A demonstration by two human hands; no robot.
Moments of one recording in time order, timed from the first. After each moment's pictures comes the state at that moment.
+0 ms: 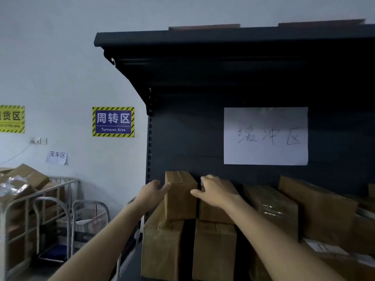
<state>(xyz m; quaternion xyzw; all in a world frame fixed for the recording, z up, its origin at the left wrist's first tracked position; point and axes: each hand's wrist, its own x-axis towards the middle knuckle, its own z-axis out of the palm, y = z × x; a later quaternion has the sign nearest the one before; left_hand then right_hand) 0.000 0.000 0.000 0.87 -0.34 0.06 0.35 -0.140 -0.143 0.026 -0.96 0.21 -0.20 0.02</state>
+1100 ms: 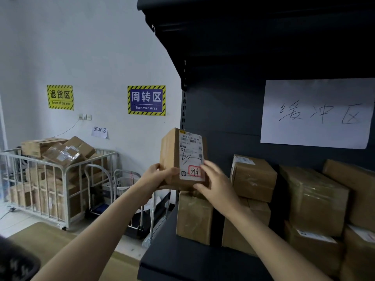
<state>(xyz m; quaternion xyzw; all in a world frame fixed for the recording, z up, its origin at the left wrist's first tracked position) -0.018 0.098 -0.024 0.68 -0.30 -0.14 0.65 -0.129 -0.063 -0.037 -0.91 0.01 -0.34 0.23</state>
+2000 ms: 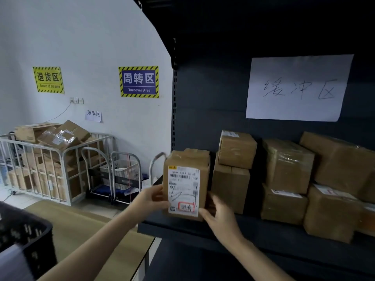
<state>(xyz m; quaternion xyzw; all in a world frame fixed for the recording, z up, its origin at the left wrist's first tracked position) -0.089 0.135 -0.121 0.75 -0.37 -0.15 0.53 -0.221 -0.046 -0.151 -0.87 0.10 -0.29 0.39</state>
